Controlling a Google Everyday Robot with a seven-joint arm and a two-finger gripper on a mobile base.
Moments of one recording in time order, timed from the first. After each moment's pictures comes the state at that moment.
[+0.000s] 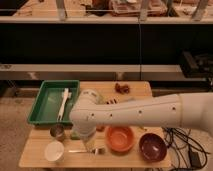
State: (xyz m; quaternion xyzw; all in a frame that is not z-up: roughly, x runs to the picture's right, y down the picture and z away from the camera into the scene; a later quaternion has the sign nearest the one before) arm -0.112 0.222 0.670 -0.30 -0.18 -0.27 0.90
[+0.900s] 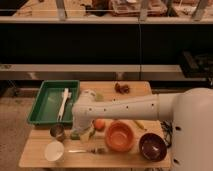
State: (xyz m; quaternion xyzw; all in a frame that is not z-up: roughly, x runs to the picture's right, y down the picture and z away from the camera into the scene) arm -0.145 0.228 0.756 -0.31 -0.21 -0.21 0.90
